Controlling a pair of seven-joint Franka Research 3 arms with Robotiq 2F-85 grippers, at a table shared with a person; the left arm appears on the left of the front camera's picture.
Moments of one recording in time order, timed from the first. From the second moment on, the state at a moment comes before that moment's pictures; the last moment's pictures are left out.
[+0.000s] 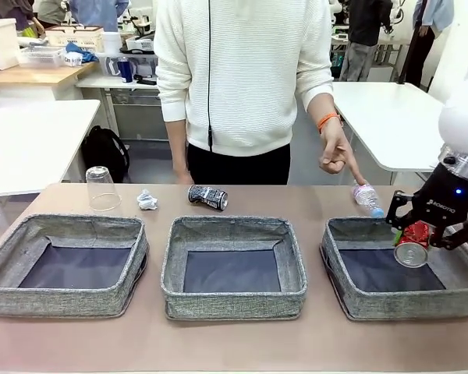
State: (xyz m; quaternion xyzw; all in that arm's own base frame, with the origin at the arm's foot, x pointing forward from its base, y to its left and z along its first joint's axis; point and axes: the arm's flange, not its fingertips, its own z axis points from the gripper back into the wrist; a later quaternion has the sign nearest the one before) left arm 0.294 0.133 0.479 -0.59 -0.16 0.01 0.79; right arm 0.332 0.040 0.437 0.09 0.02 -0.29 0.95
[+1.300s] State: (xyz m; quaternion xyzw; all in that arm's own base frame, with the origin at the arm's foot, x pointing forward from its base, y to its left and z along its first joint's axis) left arm 0.294 0.133 0.479 -0.59 -0.16 0.01 0.79; right arm 0.302 0.051 0.555 0.48 -0.03 -0.26 0.84
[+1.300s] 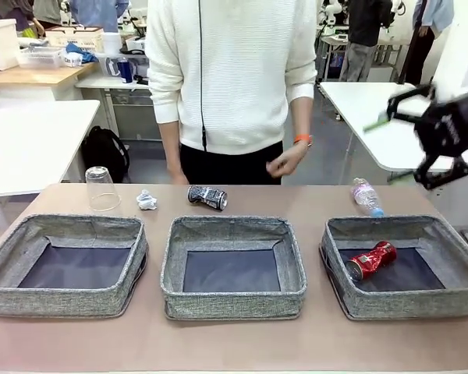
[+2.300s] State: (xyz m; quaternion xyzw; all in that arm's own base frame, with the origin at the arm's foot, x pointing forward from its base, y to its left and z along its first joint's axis) left arm 0.294 0.133 0.479 -0.59 -0.16 0.01 0.79; right arm 0.334 -0.001 0.531 0.67 -0.07 -0.16 0.72
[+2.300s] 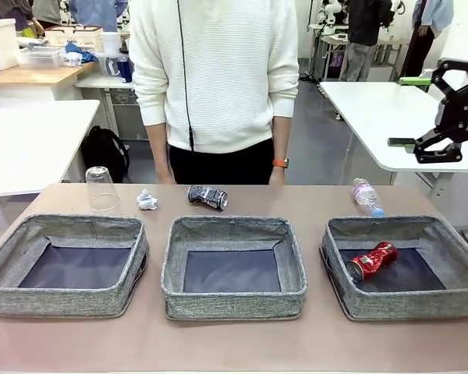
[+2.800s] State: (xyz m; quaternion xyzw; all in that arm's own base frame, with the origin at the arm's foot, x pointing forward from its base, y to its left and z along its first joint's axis) left arm 0.294 0.133 0.479 -0.59 -0.16 0.01 0.79; right arm 0.335 -0.001 0.530 0.67 -0.07 -0.16 0.72
